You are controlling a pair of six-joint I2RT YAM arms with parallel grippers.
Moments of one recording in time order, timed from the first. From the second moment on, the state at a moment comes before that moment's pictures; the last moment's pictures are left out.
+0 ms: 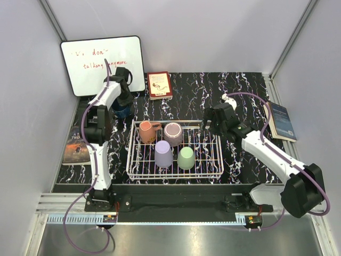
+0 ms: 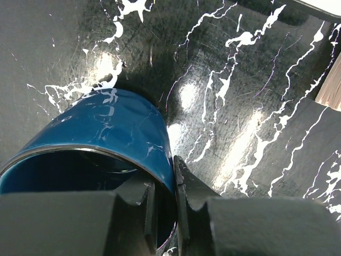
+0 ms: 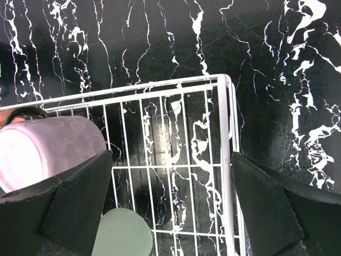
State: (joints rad) left arm -0.09 2.23 1.90 -0.83 -0.12 -0.49; right arm 0.52 1.25 0.94 -0.45 0.22 0.64
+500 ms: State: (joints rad) left arm -0.10 2.05 1.90 -0.83 -0.13 -0.53; right arm 0.52 1.29 0.97 -0.44 0.22 0.64
